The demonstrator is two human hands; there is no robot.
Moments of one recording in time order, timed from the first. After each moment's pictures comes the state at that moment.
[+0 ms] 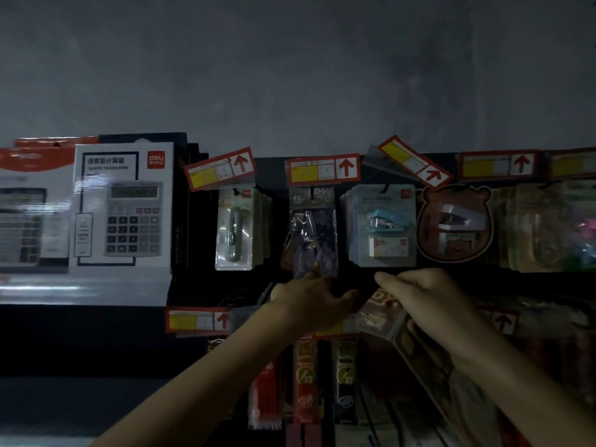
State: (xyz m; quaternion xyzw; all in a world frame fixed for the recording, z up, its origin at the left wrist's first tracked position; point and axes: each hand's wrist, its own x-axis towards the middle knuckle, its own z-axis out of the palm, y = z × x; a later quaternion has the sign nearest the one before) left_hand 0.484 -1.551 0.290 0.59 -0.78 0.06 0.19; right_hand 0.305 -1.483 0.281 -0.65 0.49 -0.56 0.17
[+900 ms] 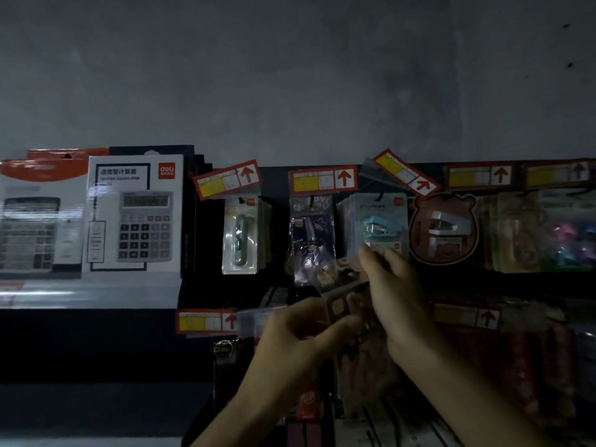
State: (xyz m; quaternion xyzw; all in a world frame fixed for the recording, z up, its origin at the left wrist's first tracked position) left_hand 0.512 -1.442 0.246 0.28 -0.71 -0.33 0.56; right_hand 0.367 -1.463 0.290 -0.55 0.40 -0.70 0.23
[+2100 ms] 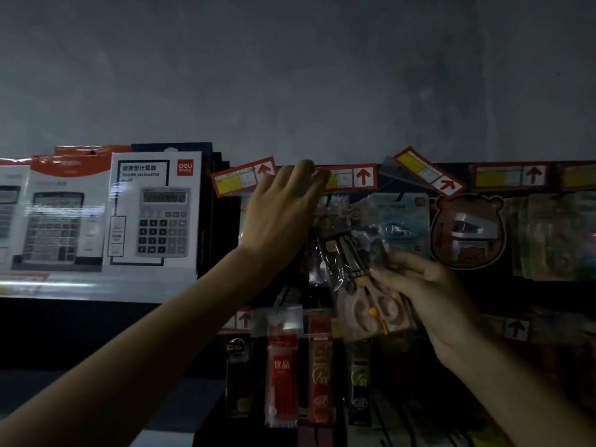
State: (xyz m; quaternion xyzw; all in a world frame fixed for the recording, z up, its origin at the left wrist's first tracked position) left_hand 0.549 -1.530 0.374 0.37 -0.62 0.56 0.41; right_hand 0.332 -1.486 0.287 -0.58 0.31 -0.67 0.34
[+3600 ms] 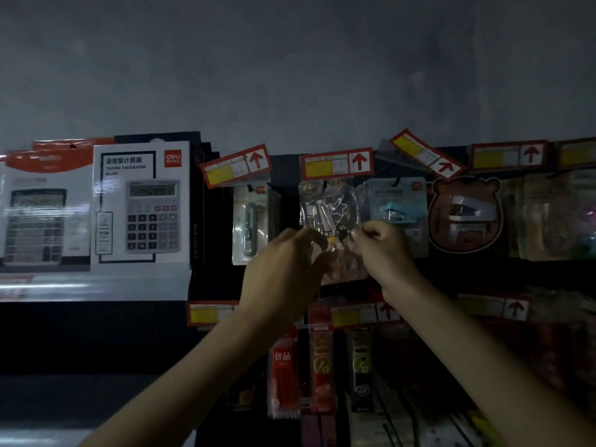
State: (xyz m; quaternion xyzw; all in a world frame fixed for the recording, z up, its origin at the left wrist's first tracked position) left_hand 0.538 -1.506 0.297 0.44 -0.74 0.21 0.47; right_hand 0.371 -1.547 0.314 -0.57 0.42 -0.68 0.18
